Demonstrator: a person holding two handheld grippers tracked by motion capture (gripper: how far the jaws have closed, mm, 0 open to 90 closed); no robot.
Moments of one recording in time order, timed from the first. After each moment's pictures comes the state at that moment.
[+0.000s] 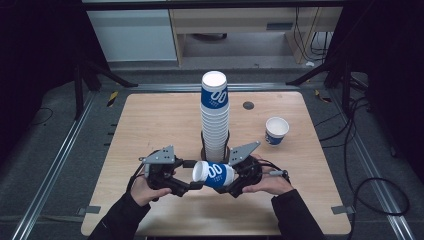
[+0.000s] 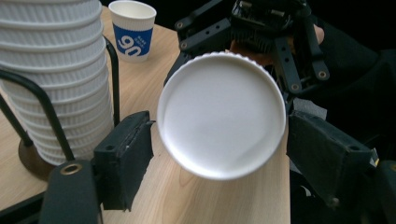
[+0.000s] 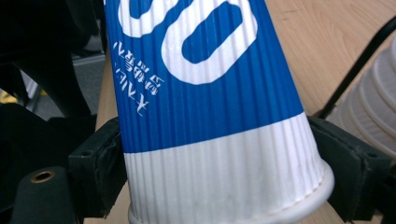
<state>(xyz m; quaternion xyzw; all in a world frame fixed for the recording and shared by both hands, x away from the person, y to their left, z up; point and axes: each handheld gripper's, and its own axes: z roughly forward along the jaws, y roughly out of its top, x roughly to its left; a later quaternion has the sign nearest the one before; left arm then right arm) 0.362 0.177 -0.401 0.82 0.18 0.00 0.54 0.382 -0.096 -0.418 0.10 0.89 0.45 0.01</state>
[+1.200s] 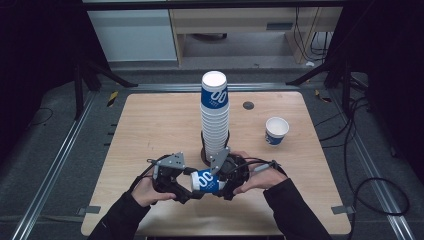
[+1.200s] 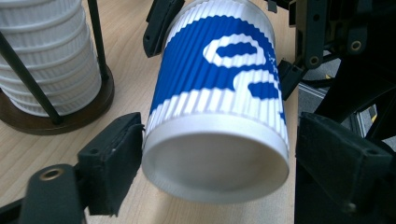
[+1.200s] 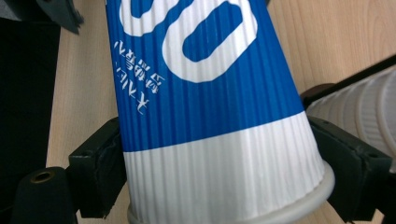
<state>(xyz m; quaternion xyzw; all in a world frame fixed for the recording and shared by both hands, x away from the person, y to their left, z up) 0.364 0.163 -0.421 0.87 0.18 -0.03 0.45 0.378 -0.053 -0.408 0.01 0.96 0.27 0.07</state>
